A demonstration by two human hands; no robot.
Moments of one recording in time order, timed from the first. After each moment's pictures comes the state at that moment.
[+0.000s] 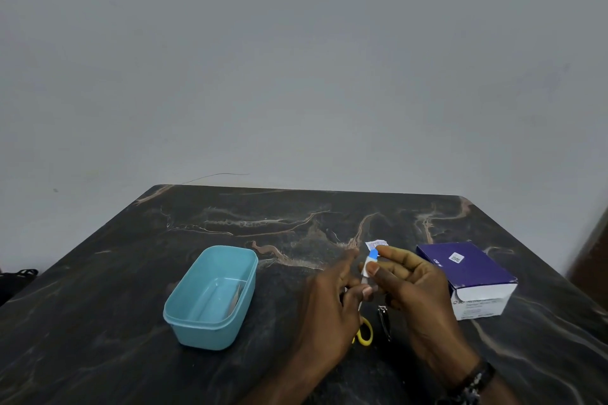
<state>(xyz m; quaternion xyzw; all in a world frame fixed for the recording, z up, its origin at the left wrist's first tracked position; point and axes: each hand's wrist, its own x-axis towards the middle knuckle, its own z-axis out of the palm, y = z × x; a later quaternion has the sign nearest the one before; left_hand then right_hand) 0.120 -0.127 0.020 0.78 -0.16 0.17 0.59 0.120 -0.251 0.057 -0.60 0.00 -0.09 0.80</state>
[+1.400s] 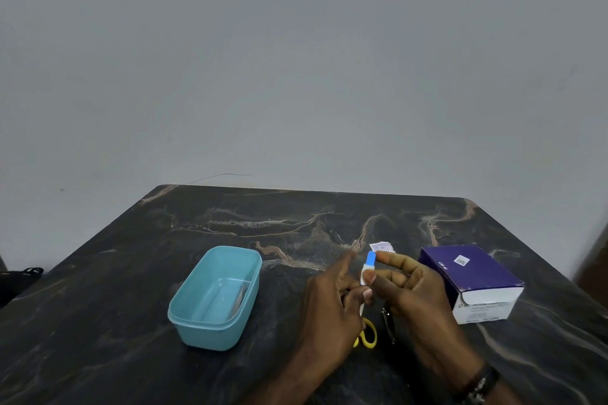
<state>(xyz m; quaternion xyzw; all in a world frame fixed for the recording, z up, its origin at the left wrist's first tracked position) 0.120 -0.125 0.019 0.76 -0.14 0.15 0.62 0.126 -0.252 0.046 -0.62 -0.01 -0.05 0.78</state>
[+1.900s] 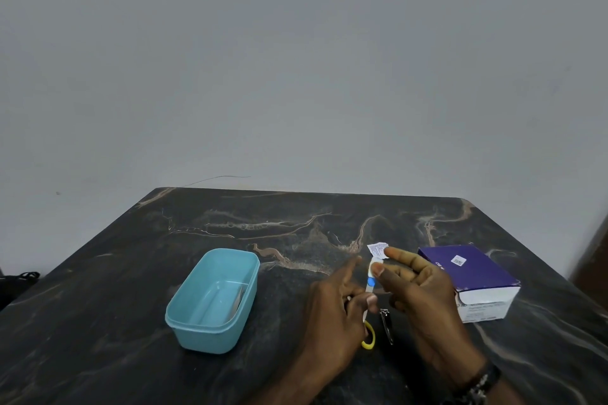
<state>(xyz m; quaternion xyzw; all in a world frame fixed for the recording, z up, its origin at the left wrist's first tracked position) 0.120 -0.129 0.015 0.77 -0.14 0.12 0.61 0.123 -0.256 0.056 -0.60 0.01 -0.08 0.79</state>
